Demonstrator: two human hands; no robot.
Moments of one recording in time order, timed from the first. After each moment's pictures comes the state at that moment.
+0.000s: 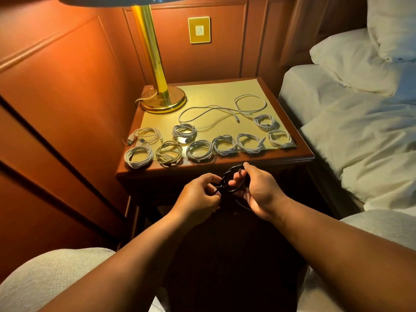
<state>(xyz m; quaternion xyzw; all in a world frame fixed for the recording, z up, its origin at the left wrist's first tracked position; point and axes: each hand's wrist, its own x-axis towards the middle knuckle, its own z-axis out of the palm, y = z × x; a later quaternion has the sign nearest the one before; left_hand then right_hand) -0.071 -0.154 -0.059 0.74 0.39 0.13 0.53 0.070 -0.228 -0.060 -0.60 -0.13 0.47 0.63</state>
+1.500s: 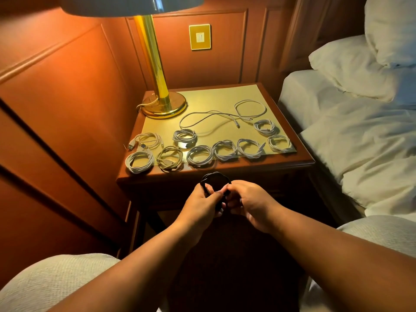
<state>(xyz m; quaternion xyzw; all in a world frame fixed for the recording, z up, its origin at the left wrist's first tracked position) -0.063 -0.166 -0.068 0.56 0.41 0.19 0.69 0.060 -0.232 -0.062 -0.64 -0.24 0.53 0.50</state>
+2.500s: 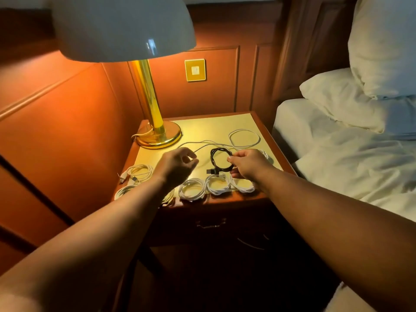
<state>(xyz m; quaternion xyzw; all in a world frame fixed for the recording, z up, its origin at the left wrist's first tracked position) -0.002 -0.004 -0.017 0.86 0.38 0.23 0.27 0.158 -0.138 0.006 -0.76 -0.28 0.33 0.49</state>
